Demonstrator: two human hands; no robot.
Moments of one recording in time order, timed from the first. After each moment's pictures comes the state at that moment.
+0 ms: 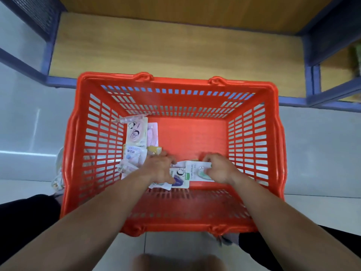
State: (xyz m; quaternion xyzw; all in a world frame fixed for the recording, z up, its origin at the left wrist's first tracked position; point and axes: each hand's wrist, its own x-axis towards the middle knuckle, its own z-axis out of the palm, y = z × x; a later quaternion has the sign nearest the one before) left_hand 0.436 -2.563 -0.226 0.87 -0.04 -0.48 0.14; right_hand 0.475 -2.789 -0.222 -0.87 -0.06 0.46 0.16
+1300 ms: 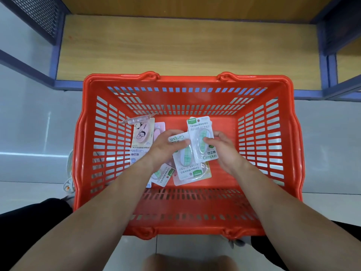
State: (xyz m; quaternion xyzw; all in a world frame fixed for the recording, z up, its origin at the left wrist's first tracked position) left_hand 0.464 -2.550 -0.195 0.64 0.31 -0.31 0.63; right_hand 0.494 -2.746 -0.225 -0.63 0.27 0.34 0.65
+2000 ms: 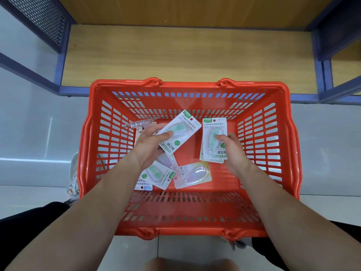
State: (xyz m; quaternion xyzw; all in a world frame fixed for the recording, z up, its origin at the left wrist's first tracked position) left_hand 0.473 -2.516 -0.188 0.53 0.37 -0.21 0.74; right_hand 0.502 -2.758 -0.210 -0.61 0.34 0.27 0.66
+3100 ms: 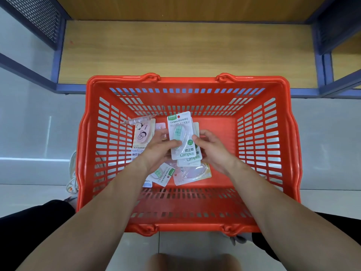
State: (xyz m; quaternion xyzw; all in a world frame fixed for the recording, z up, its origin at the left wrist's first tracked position) left_hand 0.457 -2.538 -0.191 0.56 0.34 -0.29 0.70; right_hand 0.486 -2.723 -0.201 -0.60 0.19 0.40 0.66
